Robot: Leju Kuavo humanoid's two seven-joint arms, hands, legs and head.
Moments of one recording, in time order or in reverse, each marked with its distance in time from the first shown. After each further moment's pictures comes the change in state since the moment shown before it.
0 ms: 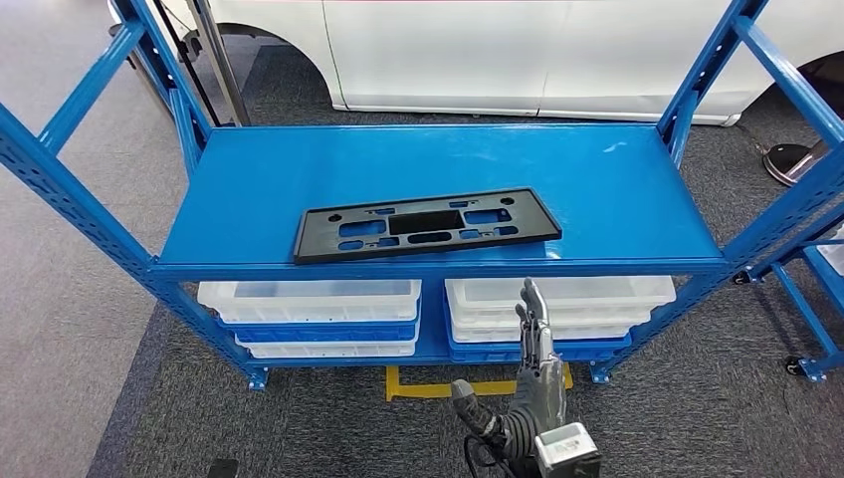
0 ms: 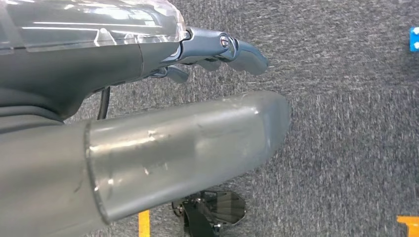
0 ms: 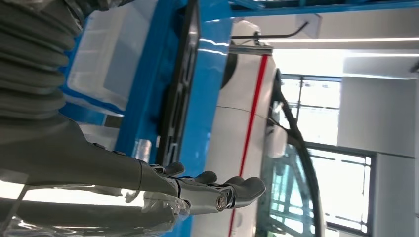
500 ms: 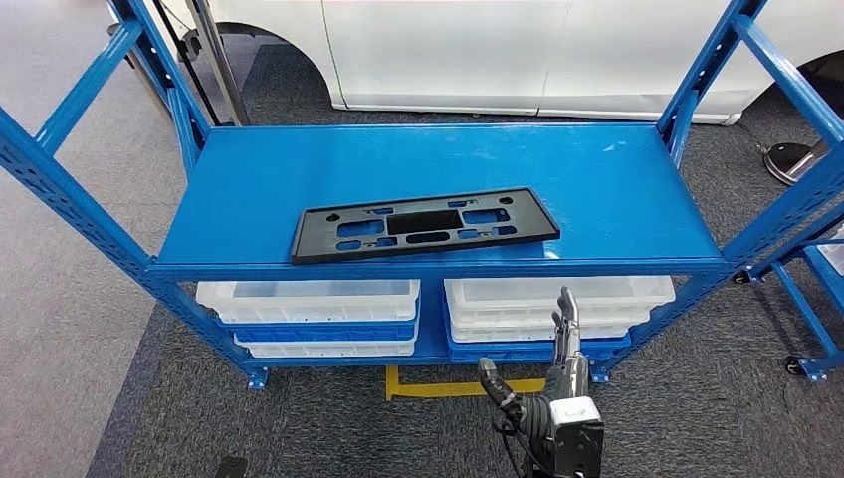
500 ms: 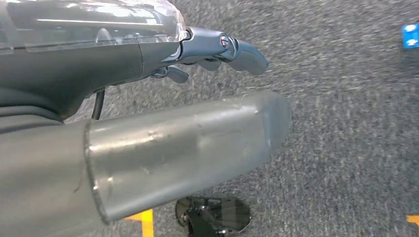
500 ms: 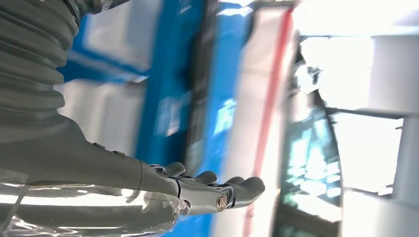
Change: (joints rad) left arm 0.002 -0.005 -0.048 0.000 -0.015 0.040 0.016; right arm 0.008 0.058 -0.149 0.090 -0.023 0.020 -0.103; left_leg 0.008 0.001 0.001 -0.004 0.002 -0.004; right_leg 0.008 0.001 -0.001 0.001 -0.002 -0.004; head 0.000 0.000
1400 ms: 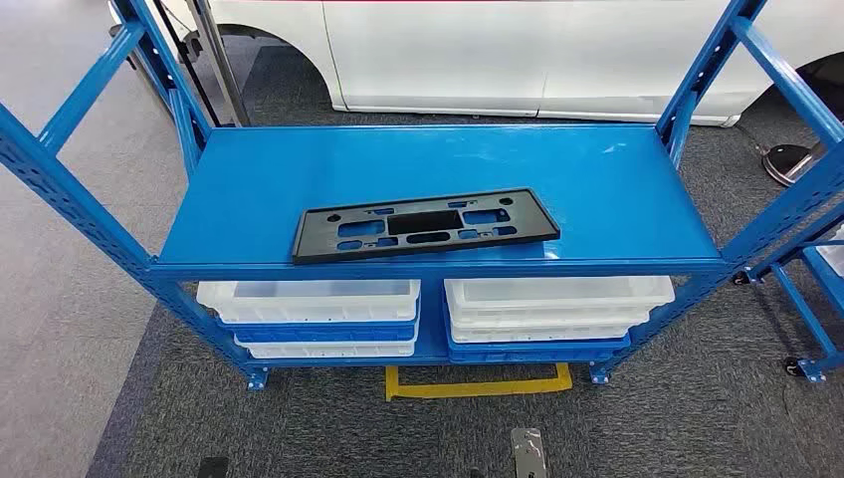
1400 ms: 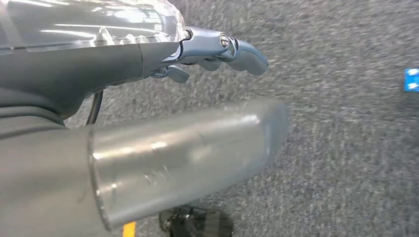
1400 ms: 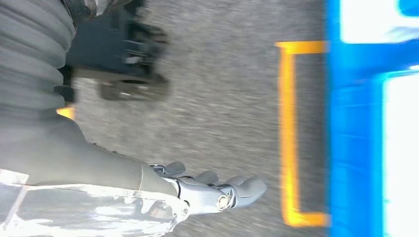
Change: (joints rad) left arm 0.007 -0.004 -0.029 -0.021 0.106 0.085 -0.016; right arm -0.182 0.105 -0.128 1.133 -0.365 -0.083 0.113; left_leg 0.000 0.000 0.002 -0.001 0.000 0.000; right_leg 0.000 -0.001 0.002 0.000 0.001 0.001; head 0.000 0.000
